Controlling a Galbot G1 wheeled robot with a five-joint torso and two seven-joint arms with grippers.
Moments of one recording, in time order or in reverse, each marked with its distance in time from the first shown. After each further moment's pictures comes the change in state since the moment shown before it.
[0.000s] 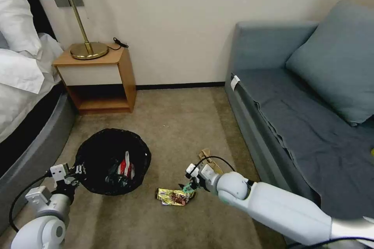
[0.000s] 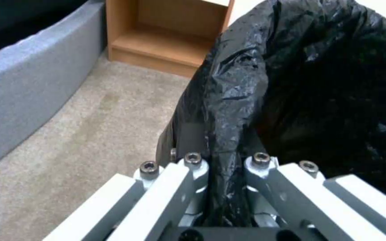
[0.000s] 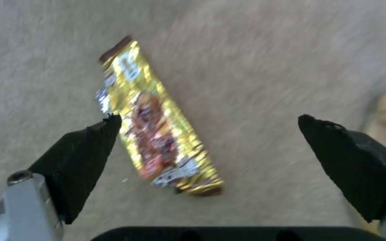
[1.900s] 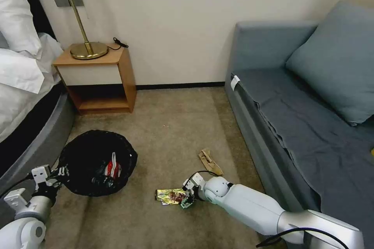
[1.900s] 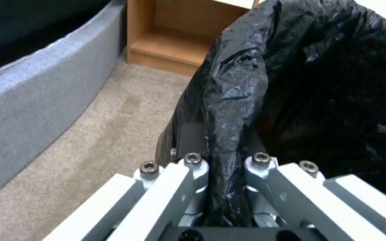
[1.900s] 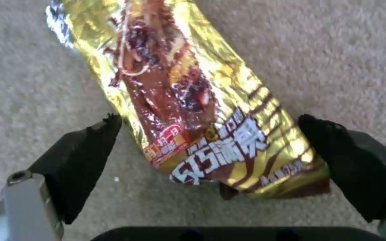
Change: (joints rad) left arm -0.012 0.090 -0.045 0.111 -0.074 -0.045 0.040; right arm -0.045 0.244 0.016 -0.448 -0.067 0.040 -0.152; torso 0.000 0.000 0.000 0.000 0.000
